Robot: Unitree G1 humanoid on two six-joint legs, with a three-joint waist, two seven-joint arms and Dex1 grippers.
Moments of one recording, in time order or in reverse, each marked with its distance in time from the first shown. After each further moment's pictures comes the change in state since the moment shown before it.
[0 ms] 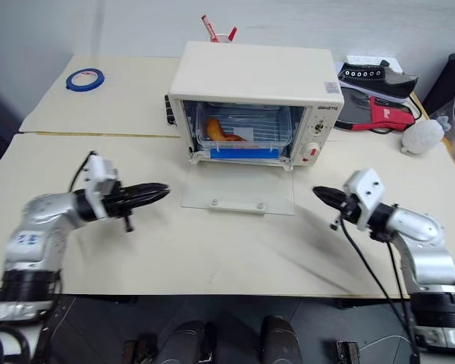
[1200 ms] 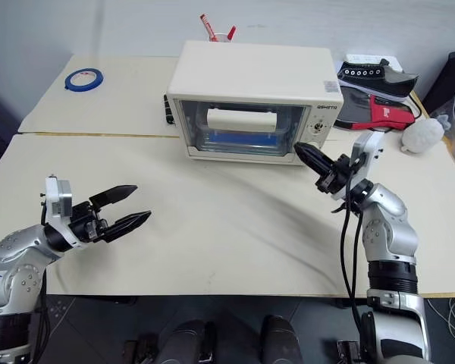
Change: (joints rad) left arm 0.215 -0.090 0.155 -0.193 -0.165 0.080 0.144; right arm -0.274 0.266 -0.087 0.009 0.341 0.205 0.016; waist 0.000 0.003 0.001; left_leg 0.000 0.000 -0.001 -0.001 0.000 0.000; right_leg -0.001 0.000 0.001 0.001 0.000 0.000
